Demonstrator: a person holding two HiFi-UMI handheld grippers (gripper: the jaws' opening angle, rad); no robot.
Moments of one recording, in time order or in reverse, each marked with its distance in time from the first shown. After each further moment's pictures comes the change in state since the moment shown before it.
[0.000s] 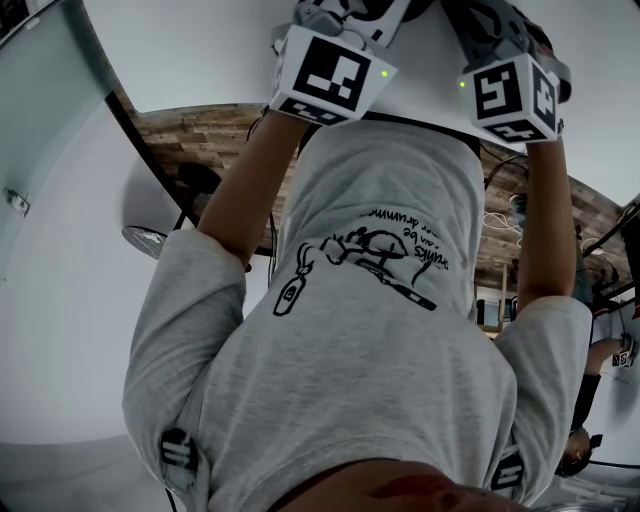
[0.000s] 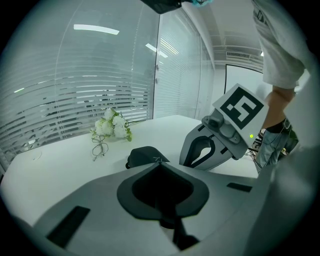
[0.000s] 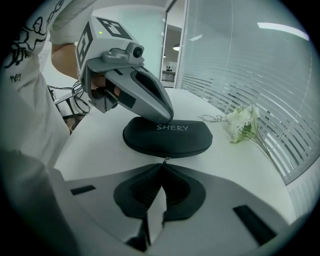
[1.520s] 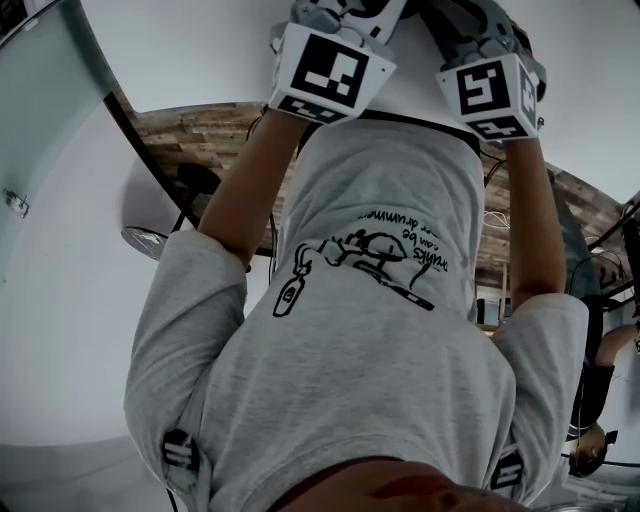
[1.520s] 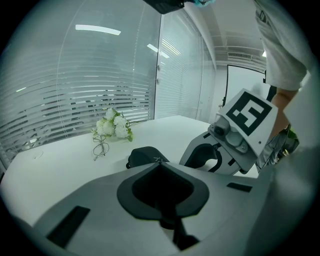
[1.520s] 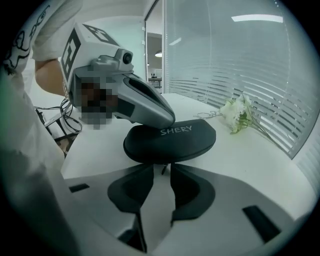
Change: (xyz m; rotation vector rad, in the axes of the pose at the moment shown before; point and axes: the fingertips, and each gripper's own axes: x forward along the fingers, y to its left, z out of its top) left arm -0.005 -0.002 0.002 -0.011 -0.008 0.011; right arm 0.005 0.017 0.010 0.198 -0.075 -0.034
